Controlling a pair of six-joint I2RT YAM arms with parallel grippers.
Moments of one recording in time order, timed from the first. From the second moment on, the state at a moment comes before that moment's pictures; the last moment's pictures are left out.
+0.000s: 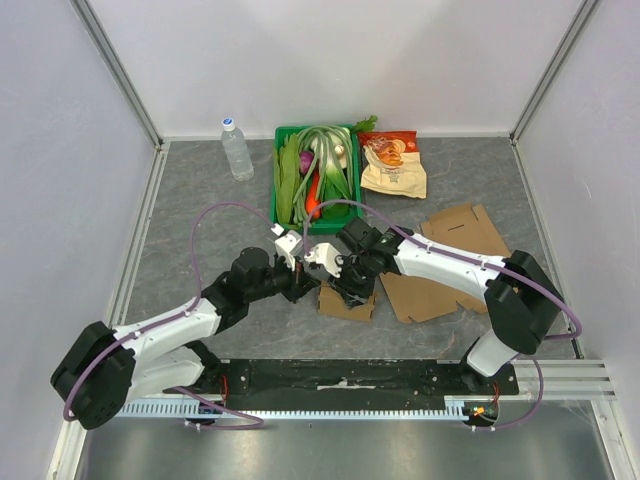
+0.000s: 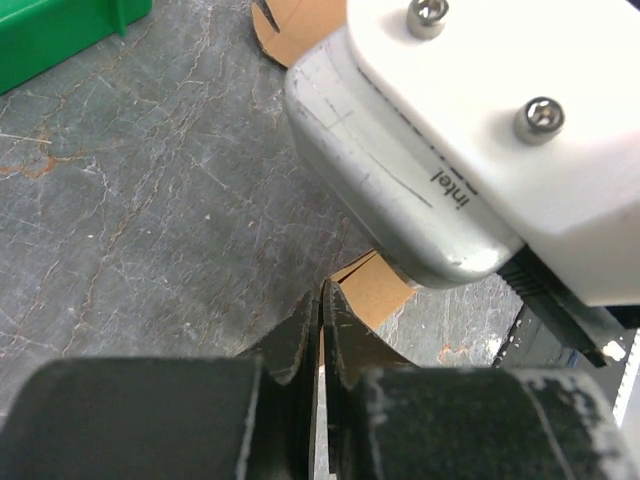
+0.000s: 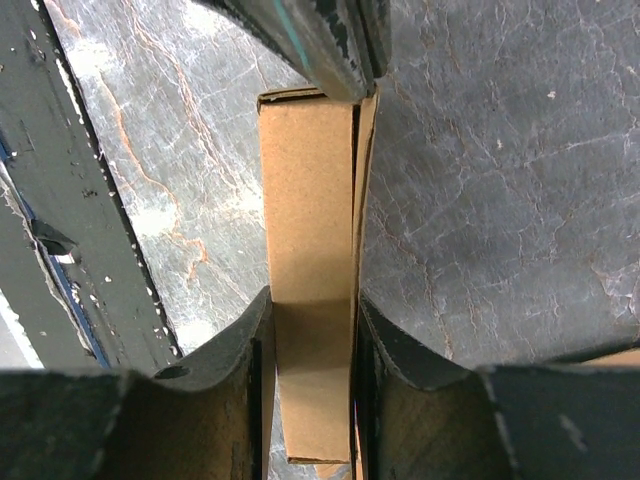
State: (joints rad) left arm -0.71 1.07 0.39 0.29 0.31 -0.26; right arm 0.85 1.61 1.10 -0.69 -0.39 -0.38
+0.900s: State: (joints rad) left arm -1.02 1.00 0.40 0.18 -0.40 -0.55; right arm 0.89 1.63 1.10 -0.59 -0.31 -0.31
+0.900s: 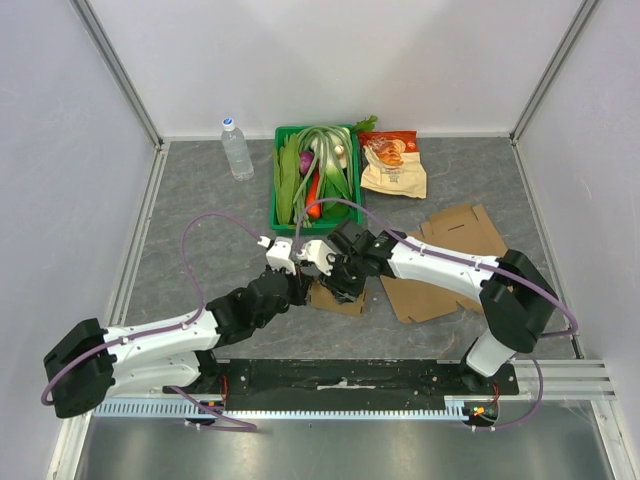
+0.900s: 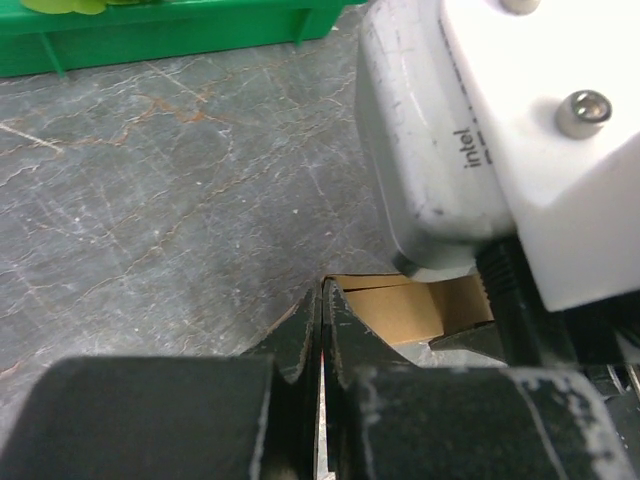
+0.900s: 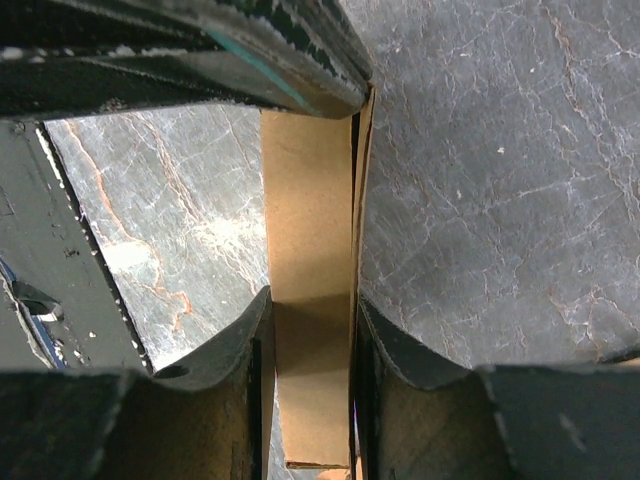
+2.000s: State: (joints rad) left arm -1.10 0.99 0.40 0.08 -0.55 -0.58; right arm 0.88 1.68 1.16 -0.58 -0.30 -0.27
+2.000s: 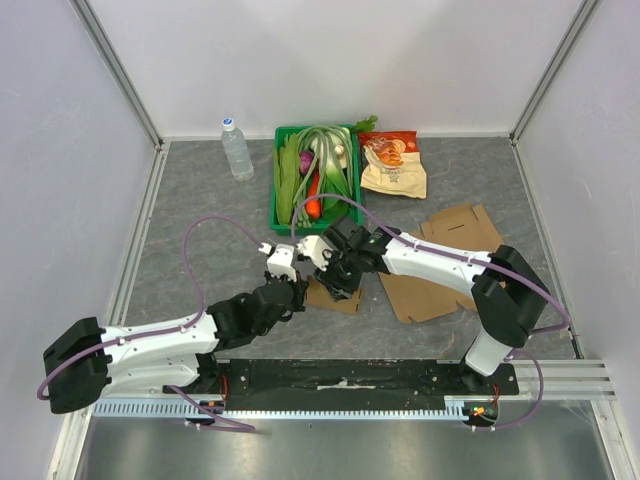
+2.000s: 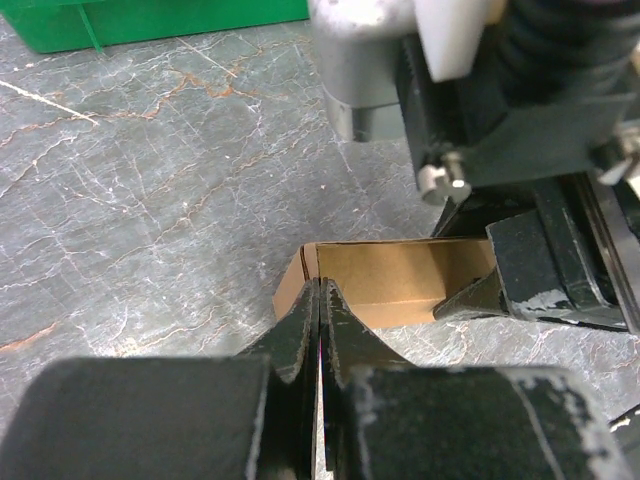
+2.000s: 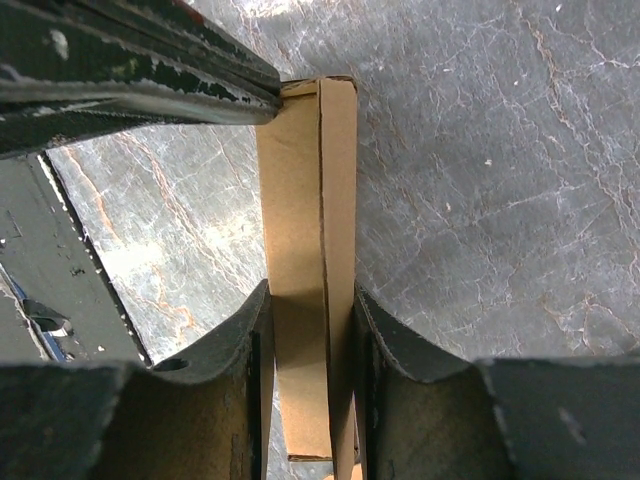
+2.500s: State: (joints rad) left arm -1.11 0.98 0.39 0.05 -0.51 -0.58; right arm 0.86 1.50 1.16 -0.55 -0.20 -0.10
